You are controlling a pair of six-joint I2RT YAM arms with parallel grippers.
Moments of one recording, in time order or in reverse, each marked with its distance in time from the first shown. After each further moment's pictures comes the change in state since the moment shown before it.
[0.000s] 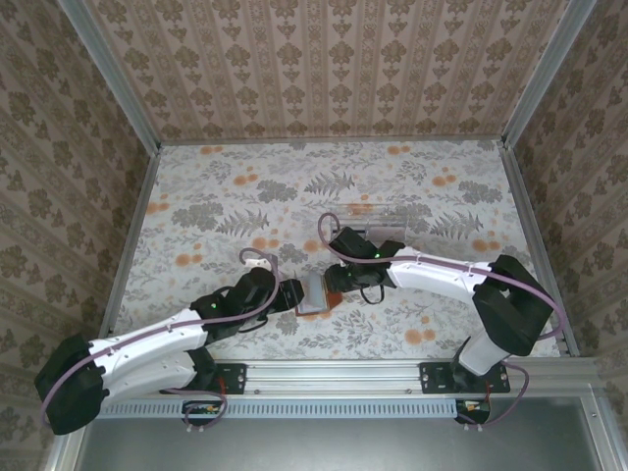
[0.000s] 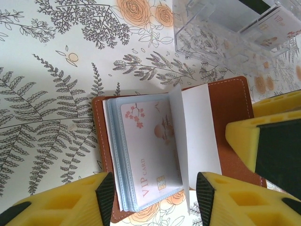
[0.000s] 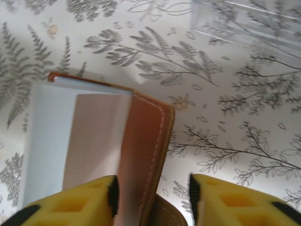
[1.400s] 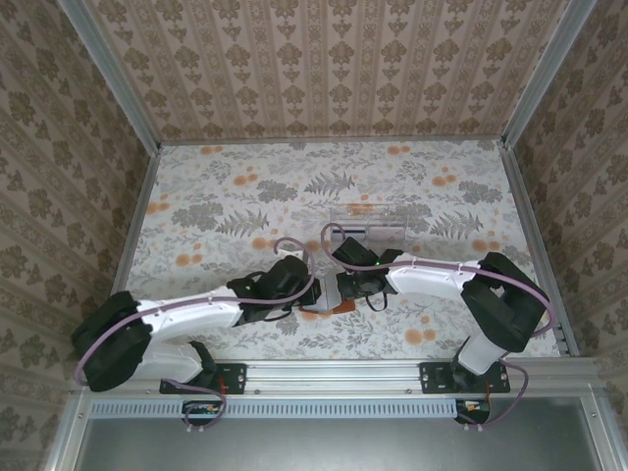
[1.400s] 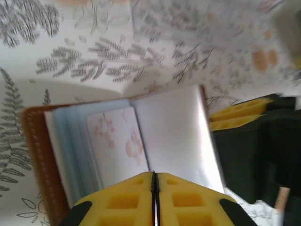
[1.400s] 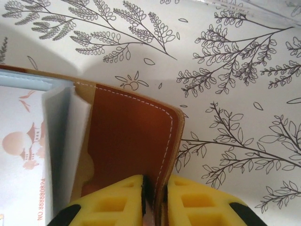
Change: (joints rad) left arm -0.062 0.365 0.182 0.091 0.045 0.060; right arm -0.001 0.029 -0.096 0.065 0.048 0.012
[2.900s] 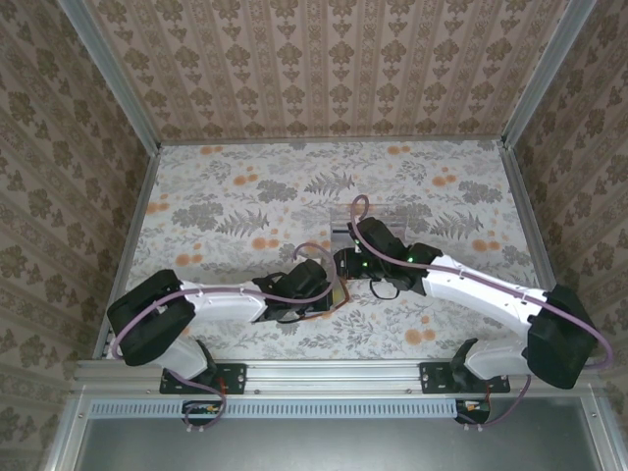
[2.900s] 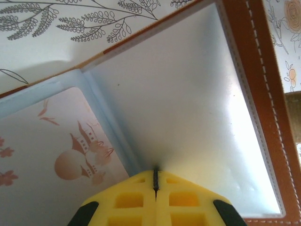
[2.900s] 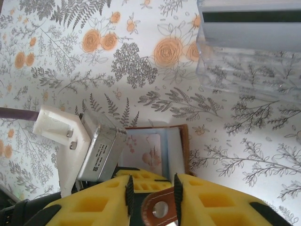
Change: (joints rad) left arm -0.038 0.215 0.055 0.089 0.061 -0.003; right arm -0.030 -0.282 0.038 0.015 -0.064 0.130
